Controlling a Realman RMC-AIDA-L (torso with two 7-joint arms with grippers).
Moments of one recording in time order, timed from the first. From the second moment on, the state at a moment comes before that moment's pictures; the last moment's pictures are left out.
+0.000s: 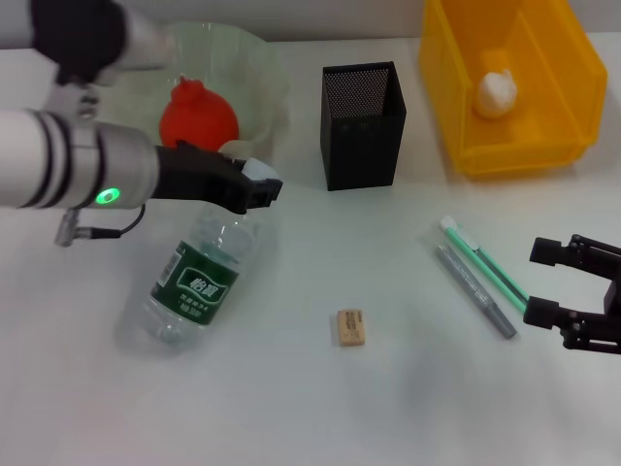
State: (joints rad) left arm -0.35 -2.07 1.56 1.40 2.27 1.06 -2.49; right arm 0.26 2.01 -0.67 -0.61 -1.83 -1.88 1.26
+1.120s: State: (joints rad) left arm -0.23 -2.07 1.08 0.50 1.08 1.53 -0.95; right arm 0.40 2.08 -0.68 -0.51 -1.83 -1.88 1.36
